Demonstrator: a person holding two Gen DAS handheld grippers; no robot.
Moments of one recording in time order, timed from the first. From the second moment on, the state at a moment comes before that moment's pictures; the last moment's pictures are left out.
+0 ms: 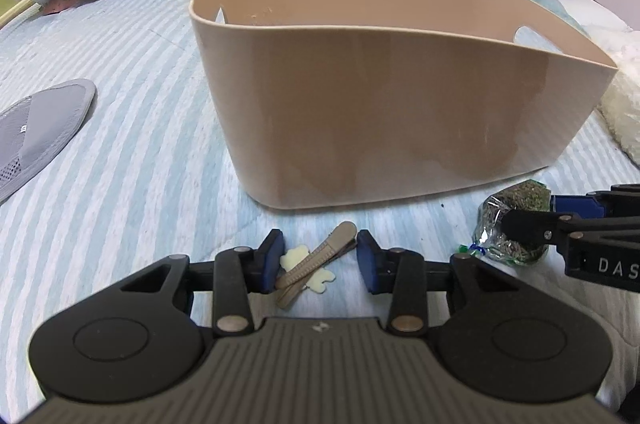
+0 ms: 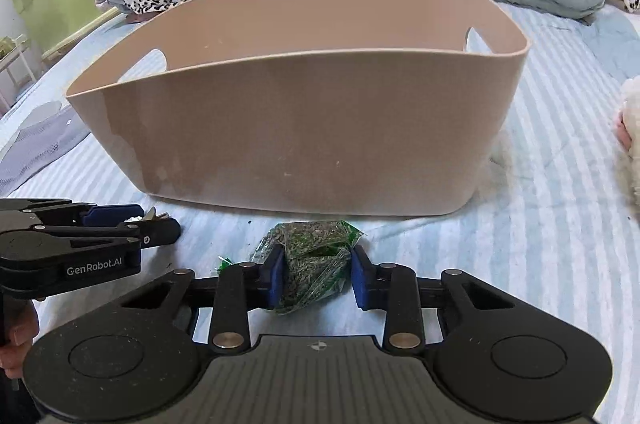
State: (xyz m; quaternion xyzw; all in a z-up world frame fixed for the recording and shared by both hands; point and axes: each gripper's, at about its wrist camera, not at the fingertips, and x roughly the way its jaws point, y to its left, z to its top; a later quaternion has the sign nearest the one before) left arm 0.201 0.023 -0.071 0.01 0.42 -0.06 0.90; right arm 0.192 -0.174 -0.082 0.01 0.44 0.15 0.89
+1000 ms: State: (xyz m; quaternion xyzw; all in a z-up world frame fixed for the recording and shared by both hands) left arm 0.179 0.018 0.052 -0.01 0.29 -0.07 0.95; right arm 0.169 -0.215 0.046 0.06 0.28 0.15 0.95
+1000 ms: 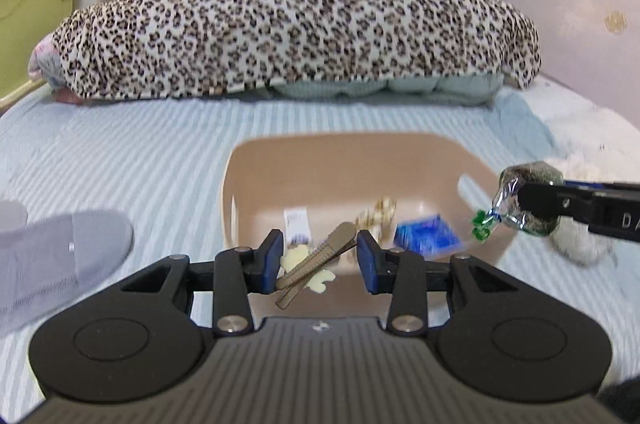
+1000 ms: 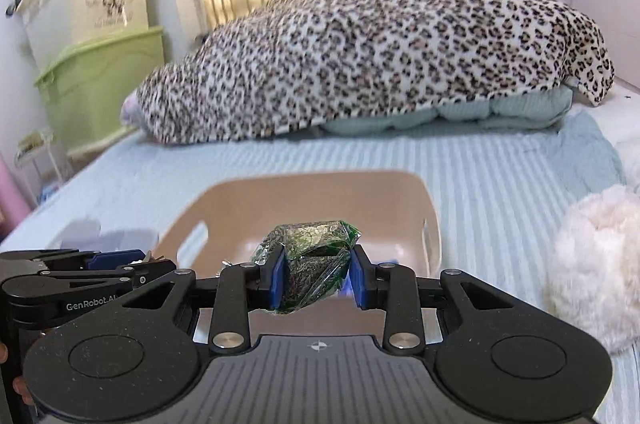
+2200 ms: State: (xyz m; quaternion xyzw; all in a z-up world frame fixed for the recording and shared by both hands) left arm 0.283 -0.020 -0.007 0.02 0.42 -0.02 0.91; right arm 0.270 -0.187 -0.013 -0.01 0.38 0.06 0.92
